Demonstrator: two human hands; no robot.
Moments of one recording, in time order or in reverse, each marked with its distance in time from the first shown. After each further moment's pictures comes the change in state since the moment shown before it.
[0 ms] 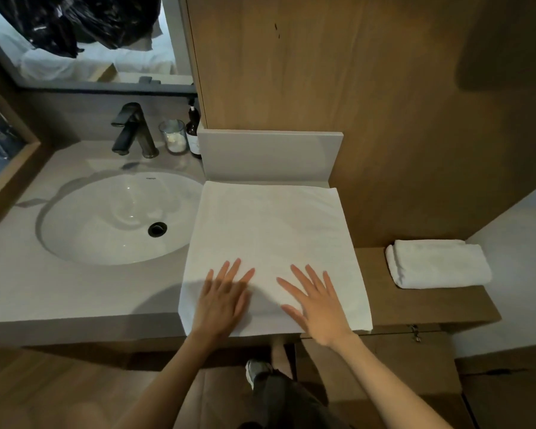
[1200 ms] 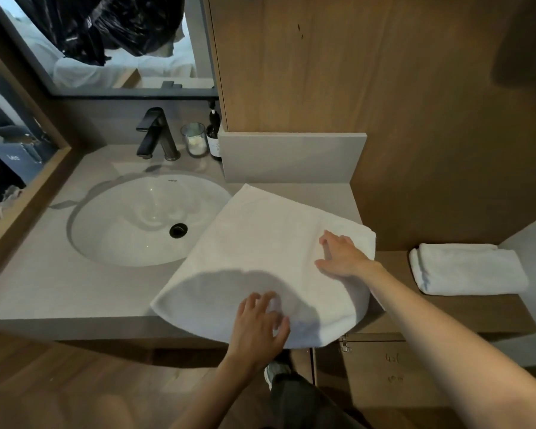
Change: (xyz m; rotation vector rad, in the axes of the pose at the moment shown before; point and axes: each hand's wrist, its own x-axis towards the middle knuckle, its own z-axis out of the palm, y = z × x) left_hand -0.025 0.057 -0.029 -0.212 0.032 -0.040; right_hand 0.097 0.034 -0.075 0.325 -0.232 0.239
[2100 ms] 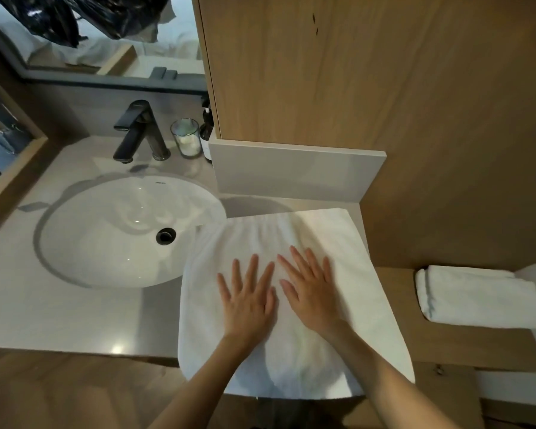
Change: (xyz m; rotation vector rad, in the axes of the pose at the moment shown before) left_hand 0.119 -0.026 0.028 0.175 -0.046 -0.302; right_hand 0.052 -0.007 0.065 -0.276 0.312 -0.257
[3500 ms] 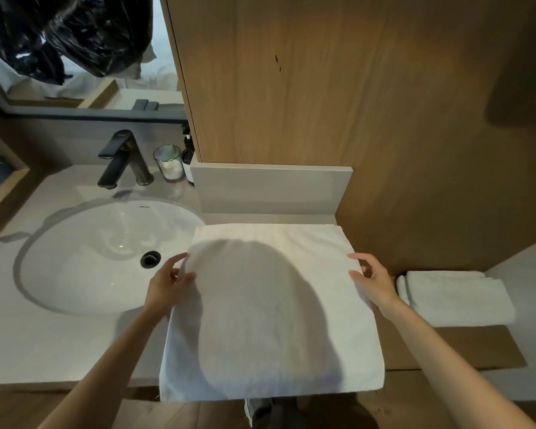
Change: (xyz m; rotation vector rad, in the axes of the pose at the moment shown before) left_hand 0.052 -0.107 -0.076 -0.755 0.034 -0.350; right_hand -0.026 0.119 -0.082 0.880 0.147 0.617
